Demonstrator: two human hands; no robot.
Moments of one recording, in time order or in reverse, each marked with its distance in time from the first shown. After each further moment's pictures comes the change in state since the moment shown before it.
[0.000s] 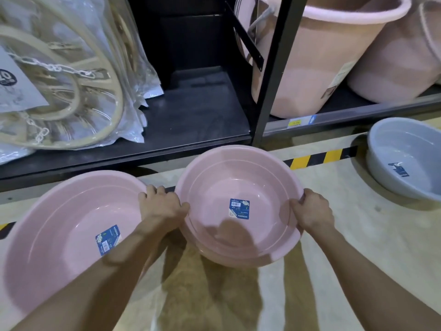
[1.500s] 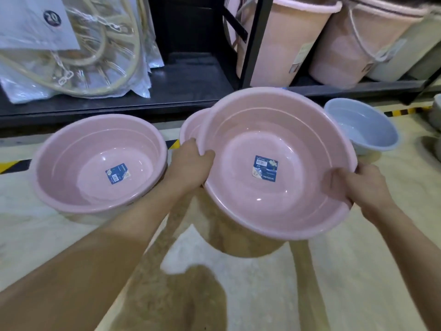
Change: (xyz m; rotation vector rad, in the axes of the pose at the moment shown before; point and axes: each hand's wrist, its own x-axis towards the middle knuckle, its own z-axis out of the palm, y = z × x) left_hand -0.219 0.006 -0.038 -1.113 0.109 0.213; right_hand -0.200 0.116 -0.097 0.404 0.311 -0.045
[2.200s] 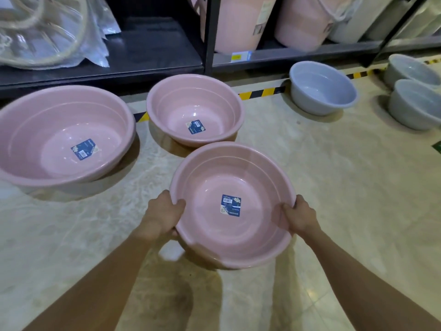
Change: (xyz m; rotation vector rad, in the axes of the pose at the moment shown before) left_hand -0.105 -0.113 0.051 0.209 -0.302 -0.338; right_hand -0.124 0.133 0.056 -0.248 -0.265 0.283
